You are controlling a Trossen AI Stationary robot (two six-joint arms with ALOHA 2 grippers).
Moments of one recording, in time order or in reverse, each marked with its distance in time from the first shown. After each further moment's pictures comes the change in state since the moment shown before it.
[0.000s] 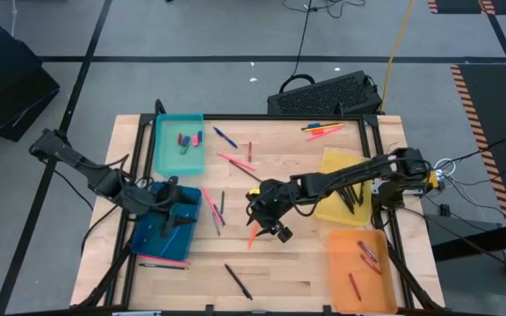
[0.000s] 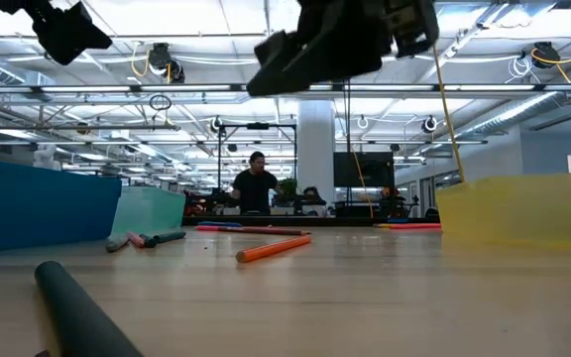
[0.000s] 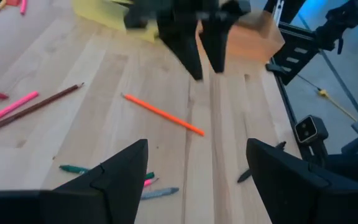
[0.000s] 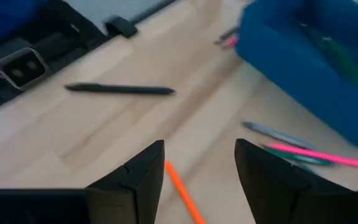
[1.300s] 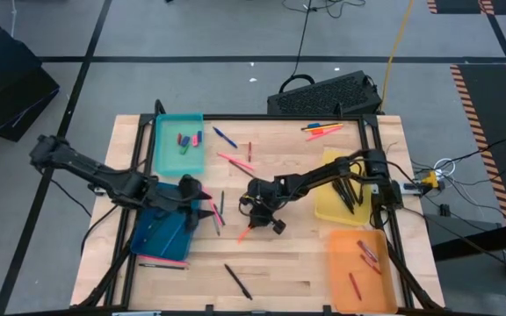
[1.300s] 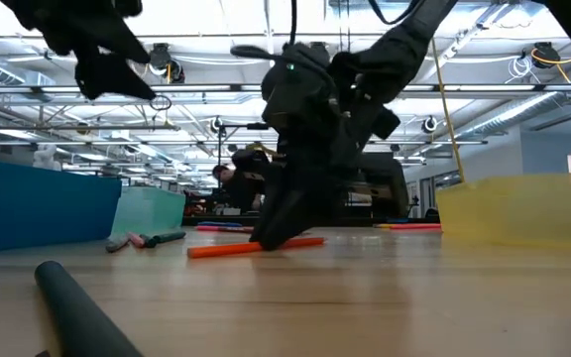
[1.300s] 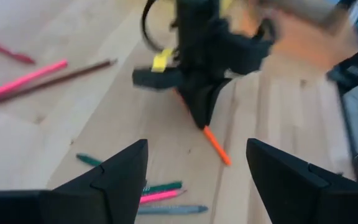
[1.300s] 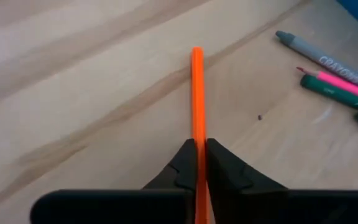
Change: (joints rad) left arm 0.179 0.224 -0.004 0.118 0.048 -0.082; right arm -0.117 0.339 -0.025 0.027 -0.009 -0.390
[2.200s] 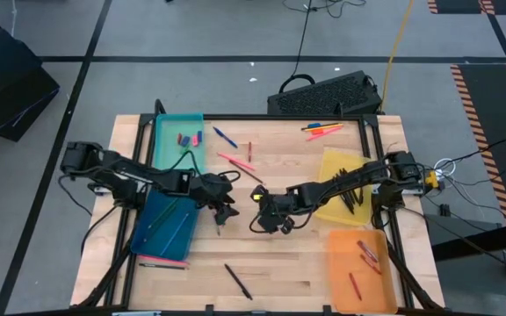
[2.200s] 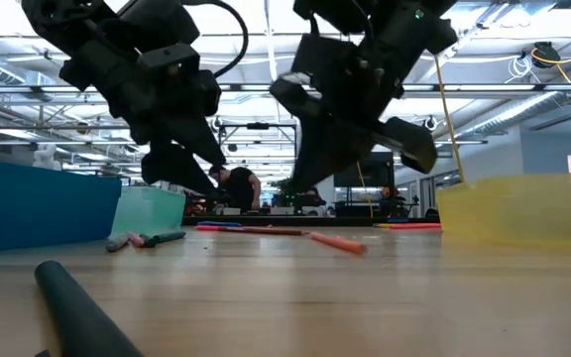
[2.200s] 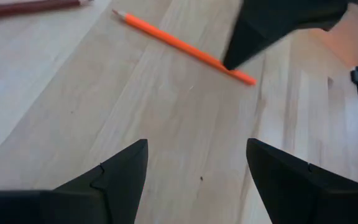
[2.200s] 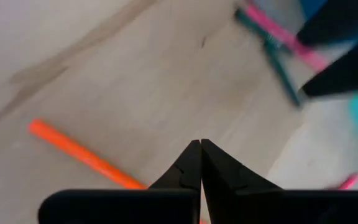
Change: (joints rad) left arm 0.302 0.468 0.000 0.391 0.425 0.000; right arm 0.165 -0.280 -0.005 -0.209 0.554 0.049
